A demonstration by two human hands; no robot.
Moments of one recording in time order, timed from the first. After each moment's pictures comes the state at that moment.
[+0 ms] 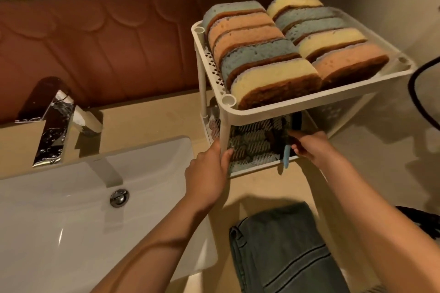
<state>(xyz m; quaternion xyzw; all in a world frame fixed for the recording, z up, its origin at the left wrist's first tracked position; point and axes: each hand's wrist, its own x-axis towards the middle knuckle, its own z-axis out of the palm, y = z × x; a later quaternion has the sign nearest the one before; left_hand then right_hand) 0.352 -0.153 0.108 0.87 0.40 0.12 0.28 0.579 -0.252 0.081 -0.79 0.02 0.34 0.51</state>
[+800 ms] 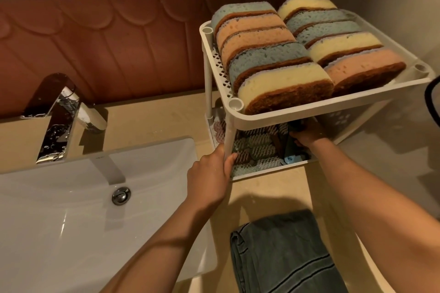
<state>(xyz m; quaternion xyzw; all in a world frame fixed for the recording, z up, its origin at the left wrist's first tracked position) 0.354 -0.148 0.097 0.88 0.38 0.11 0.26 0.629 -0.217 0.042 -0.89 -0.12 0.29 0.34</state>
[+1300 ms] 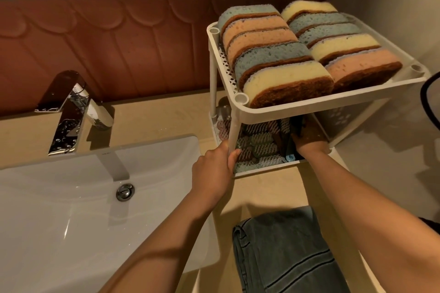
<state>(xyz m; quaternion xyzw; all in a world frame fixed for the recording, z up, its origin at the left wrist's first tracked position) 0.354 -0.148 0.098 0.89 0.37 0.13 0.24 0.606 -0.229 0.029 -0.96 -0.20 0.12 0.16</state>
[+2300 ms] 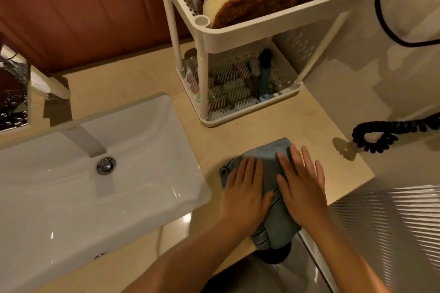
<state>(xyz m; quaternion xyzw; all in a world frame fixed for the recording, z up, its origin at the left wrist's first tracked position) 0.302 -0.290 0.018 0.96 0.16 -0.05 0.20 0.398 -0.410 0.022 -0.94 -0.35 0.04 0.05</state>
